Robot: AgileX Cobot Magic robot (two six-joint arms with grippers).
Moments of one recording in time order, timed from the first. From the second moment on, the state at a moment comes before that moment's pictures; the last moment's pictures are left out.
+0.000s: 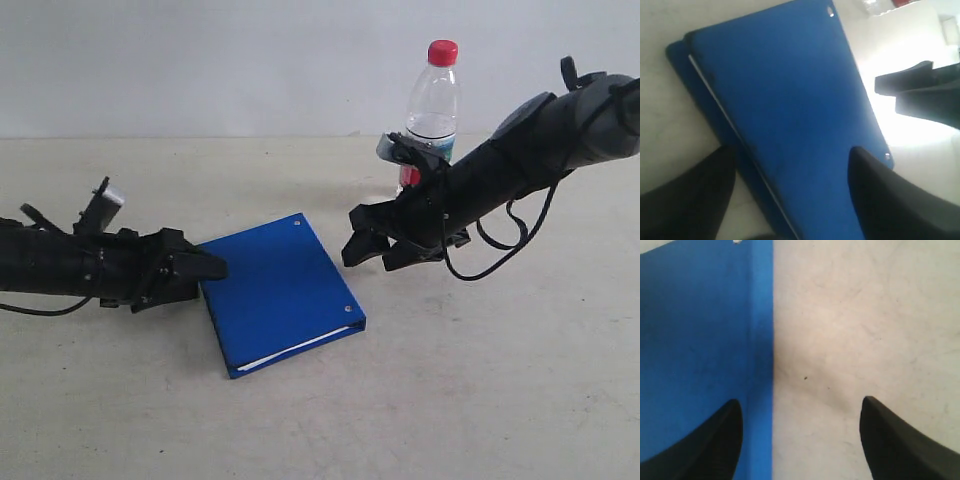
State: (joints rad) left arm -0.04 2.09 -0.87 -1.74 0.86 1.53; right arm 0.26 2.14 -1.33 1.00 0.72 -0.82
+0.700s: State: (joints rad) left arm -0.18 2.09 -1.03 -1.75 1.00 1.52; right arm 0.29 2.20 -1.34 1.15 0.84 -1.00
